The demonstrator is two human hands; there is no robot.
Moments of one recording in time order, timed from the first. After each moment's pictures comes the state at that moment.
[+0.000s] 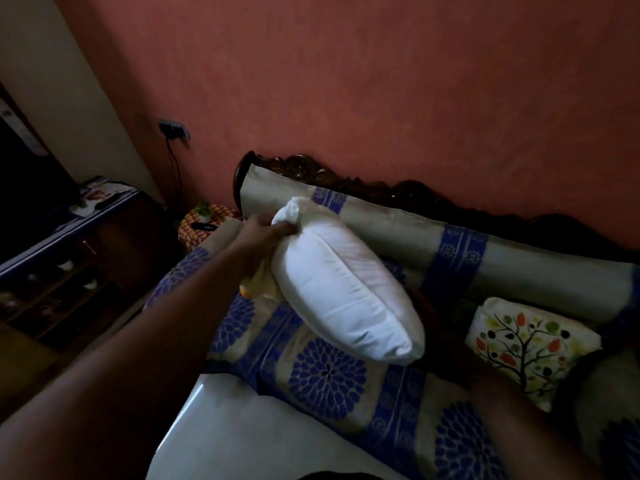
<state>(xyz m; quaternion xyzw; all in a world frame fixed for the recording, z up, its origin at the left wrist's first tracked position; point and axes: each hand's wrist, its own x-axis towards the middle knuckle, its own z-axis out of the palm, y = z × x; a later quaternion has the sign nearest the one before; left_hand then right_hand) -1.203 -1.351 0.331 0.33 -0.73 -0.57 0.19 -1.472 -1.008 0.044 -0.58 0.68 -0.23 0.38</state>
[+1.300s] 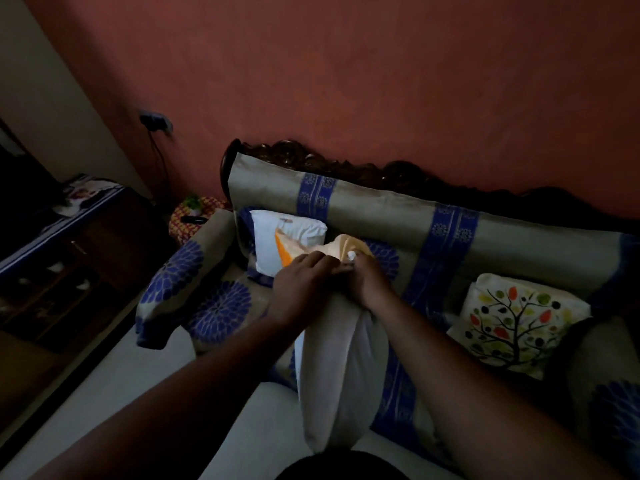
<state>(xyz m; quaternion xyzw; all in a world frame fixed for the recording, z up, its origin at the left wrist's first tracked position) -1.195 -1.242 0.259 0.13 -0.95 -0.09 0.26 -1.322 -1.149 0.247 -0.30 0.88 -0.32 0.19</state>
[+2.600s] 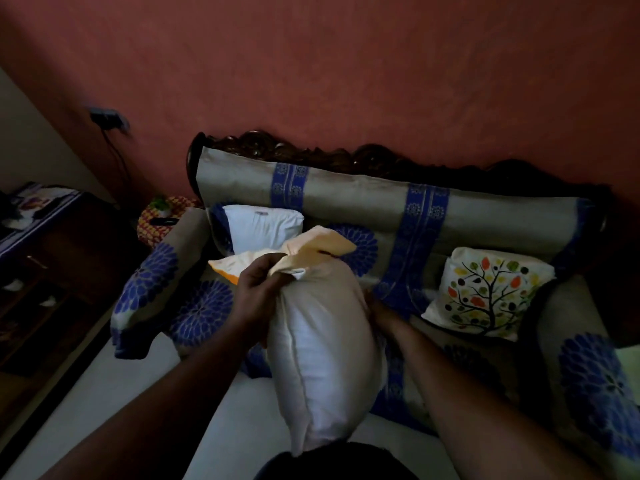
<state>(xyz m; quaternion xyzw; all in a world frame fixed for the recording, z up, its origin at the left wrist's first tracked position) -1.166 -1.248 0.248 0.21 -0.68 -0.65 0.26 -1.316 -1.066 0.164 -0.01 0.78 -0.45 0.43</state>
